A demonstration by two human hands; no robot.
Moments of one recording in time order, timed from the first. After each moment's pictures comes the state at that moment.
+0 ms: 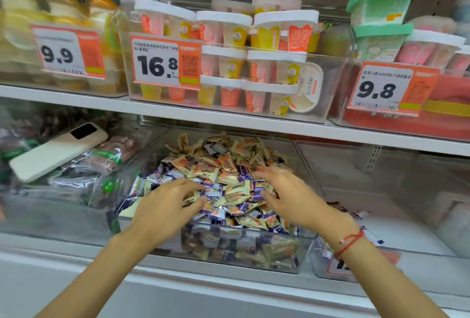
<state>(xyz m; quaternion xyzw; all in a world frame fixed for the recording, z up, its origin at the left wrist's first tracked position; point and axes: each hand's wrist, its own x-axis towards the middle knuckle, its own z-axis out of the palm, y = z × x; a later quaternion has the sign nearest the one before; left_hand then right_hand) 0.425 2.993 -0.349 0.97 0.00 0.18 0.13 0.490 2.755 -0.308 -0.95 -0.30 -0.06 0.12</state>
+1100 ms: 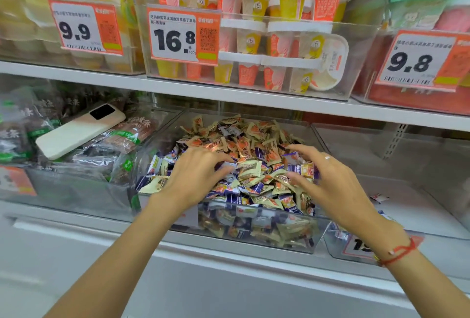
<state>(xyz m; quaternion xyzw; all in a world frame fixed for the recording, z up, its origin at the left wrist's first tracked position) 0.447 2.983 -0.337 0.95 -0.10 0.28 0.11 0.469 2.724 -0.324 -0.89 -0.32 -0.25 0.22</state>
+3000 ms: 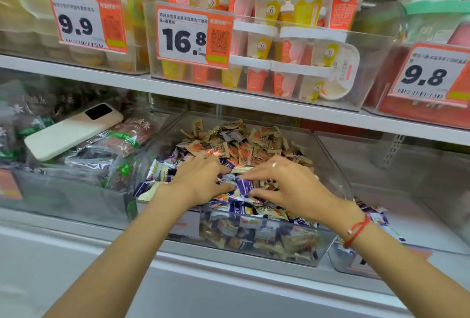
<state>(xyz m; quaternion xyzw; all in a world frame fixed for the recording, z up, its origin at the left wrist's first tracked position) 0.467 2.991 -0.334 0.99 -0.06 0.07 0.05 0.486 2.785 -0.309 -0.89 -0.44 -0.13 0.07</state>
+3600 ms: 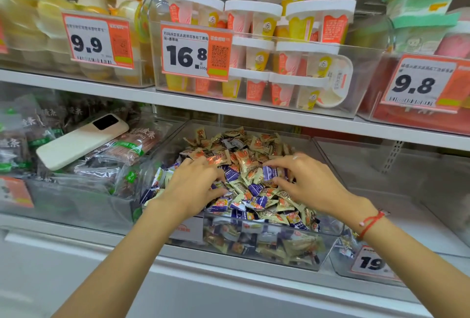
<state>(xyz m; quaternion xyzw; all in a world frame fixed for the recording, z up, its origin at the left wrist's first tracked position) 0.450 3.001 -0.334 0.98 -0.09 0.19 0.02 0.503 2.766 -0.300 -0.91 -0.36 -0.20 0.09</state>
